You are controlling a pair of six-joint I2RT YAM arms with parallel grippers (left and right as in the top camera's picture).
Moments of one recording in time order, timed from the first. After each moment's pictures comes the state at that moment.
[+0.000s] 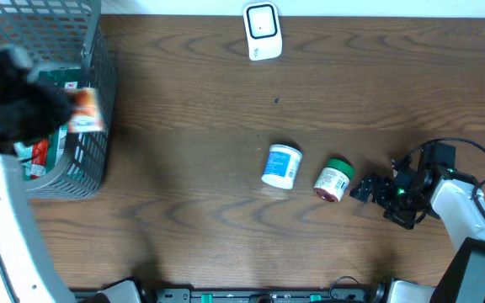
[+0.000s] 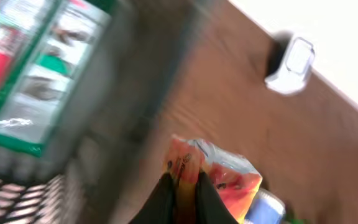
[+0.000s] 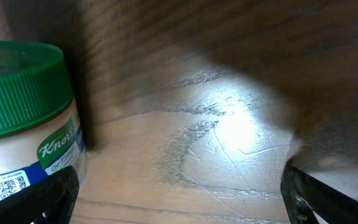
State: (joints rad) left arm 0.34 1.41 1.70 -1.27 0.38 -0.24; right arm -0.30 1.47 0.69 -0.77 -0.37 0.18
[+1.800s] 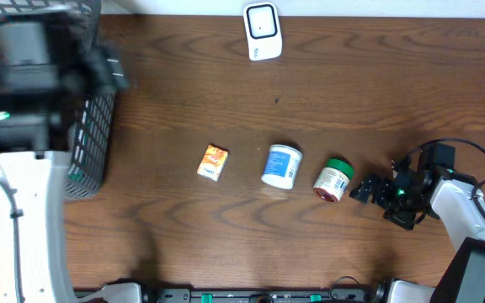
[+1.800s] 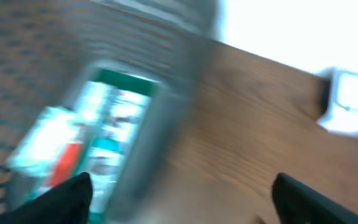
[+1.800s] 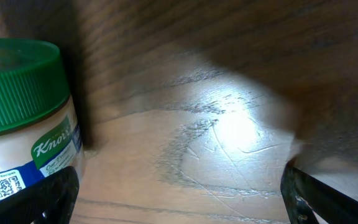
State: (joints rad) left arm 0.13 1.43 1.75 -1.07 -0.12 -0.22; right arm -0.30 1.47 0.68 -0.77 -0.37 0.18
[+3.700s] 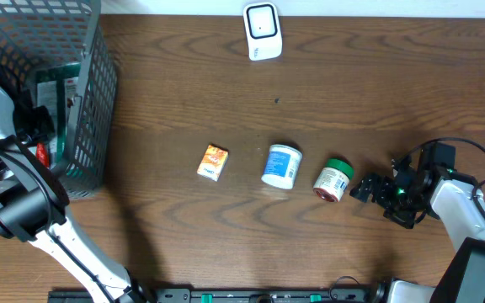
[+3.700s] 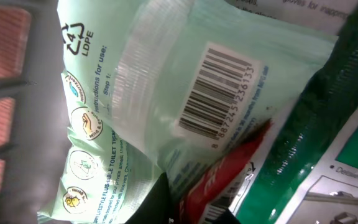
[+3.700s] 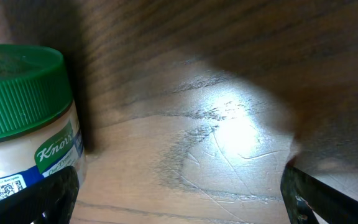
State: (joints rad) left arm 0.57 2.20 1.80 -1.08 -0.07 0.14; right arm -0.30 1.47 0.68 -0.75 -0.37 0.18
